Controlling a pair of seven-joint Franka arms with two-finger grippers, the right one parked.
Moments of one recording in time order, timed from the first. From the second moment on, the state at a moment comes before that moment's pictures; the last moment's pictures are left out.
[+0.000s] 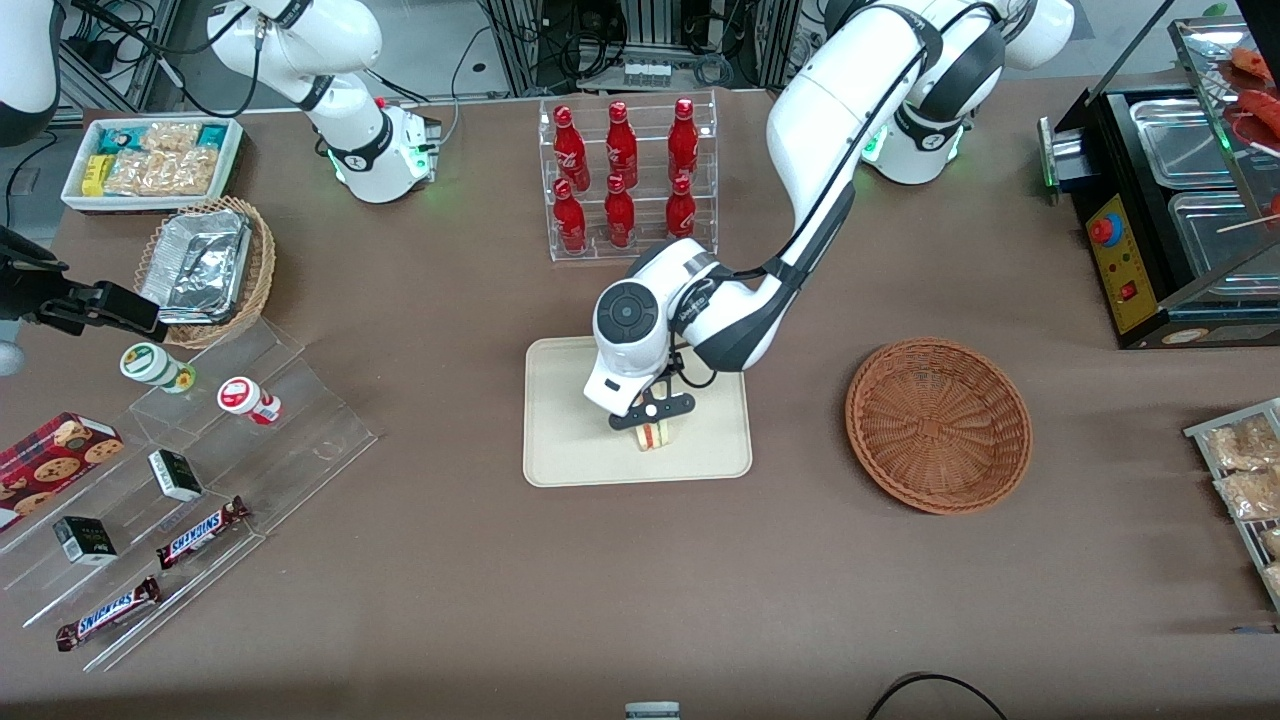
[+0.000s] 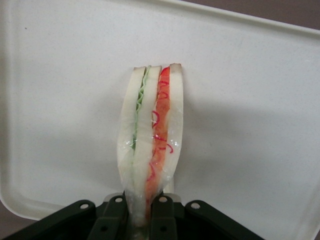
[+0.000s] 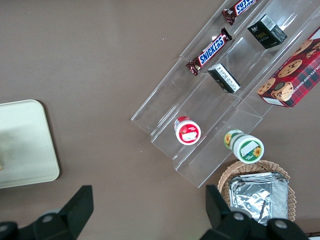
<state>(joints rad) -0.67 0.85 -0.18 -1.27 0.05 2.02 -1.06</state>
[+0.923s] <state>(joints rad) -0.66 0.73 -0.16 -1.22 0.05 1.93 -1.02</state>
